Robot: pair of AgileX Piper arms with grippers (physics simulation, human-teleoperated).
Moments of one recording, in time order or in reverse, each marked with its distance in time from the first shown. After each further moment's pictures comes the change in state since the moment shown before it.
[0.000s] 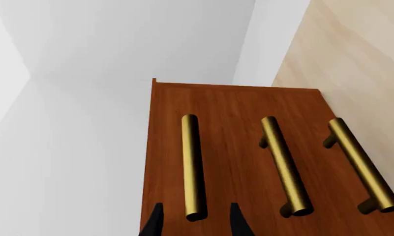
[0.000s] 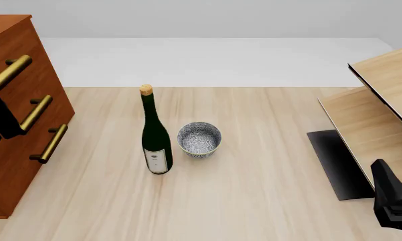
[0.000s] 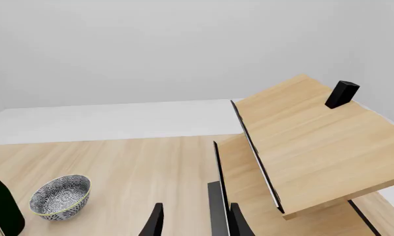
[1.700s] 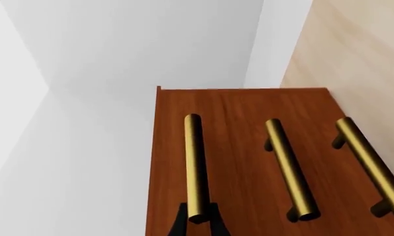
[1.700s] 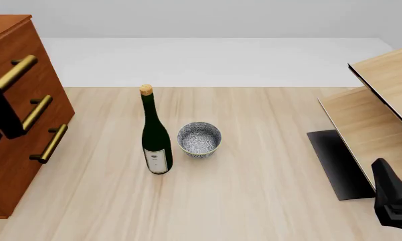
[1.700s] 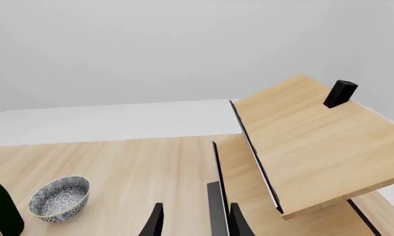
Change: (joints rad) left arm -0.018 0.019 0.003 -0.054 0.076; right arm -0.006 0.009 -0.001 -0.007 0.007
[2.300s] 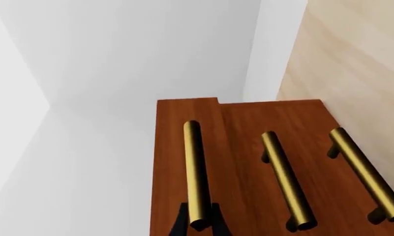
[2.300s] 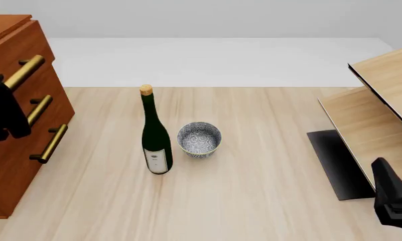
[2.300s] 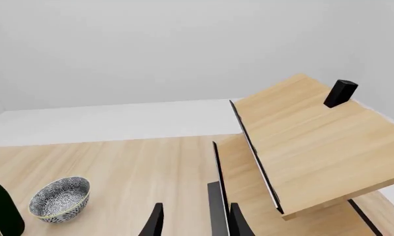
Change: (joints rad) left arm -0.045 -0.003 -0.018 0.036 0.002; right arm 0.000 0.009 -0.001 -0.006 0.005
